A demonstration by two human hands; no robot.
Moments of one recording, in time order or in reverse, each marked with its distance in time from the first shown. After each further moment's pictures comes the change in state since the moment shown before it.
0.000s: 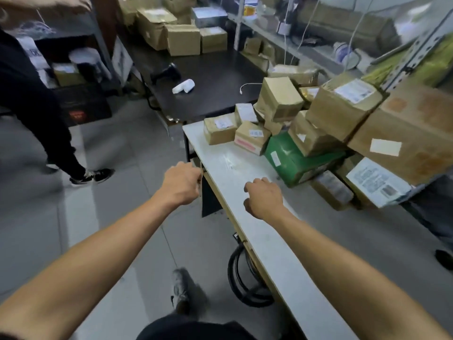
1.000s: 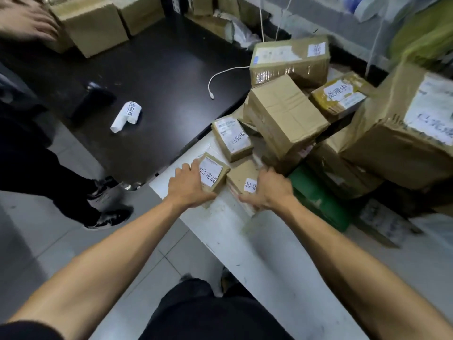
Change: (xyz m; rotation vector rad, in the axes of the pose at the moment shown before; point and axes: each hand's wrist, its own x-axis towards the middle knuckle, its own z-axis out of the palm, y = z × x) left_hand 0.361 -0.036 0.025 -0.145 -0.276 0.034; right_hand 0.295 0.075 -0.020 0.272 -0.197 0.432
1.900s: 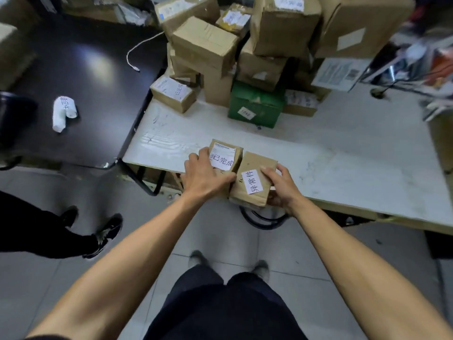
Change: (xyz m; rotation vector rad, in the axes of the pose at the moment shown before) left_hand -0.195 -0.026 0.040 -0.252 -0.083 0.425; right_hand -0.277 -0.047 0.155 1.679 0.359 0.696
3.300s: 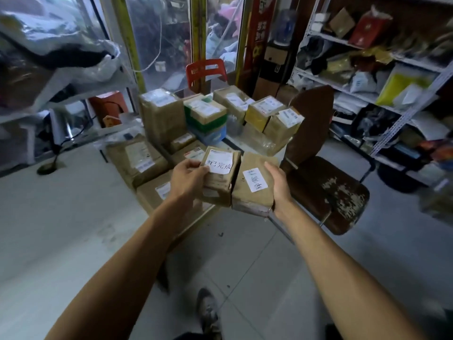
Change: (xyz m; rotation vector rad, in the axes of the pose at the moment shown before) left_hand -0.233 0.655 0.476 -0.514 -0.745 0.416; right_hand -0.172 0.093 -0.777 0.782 0.936 -0.294
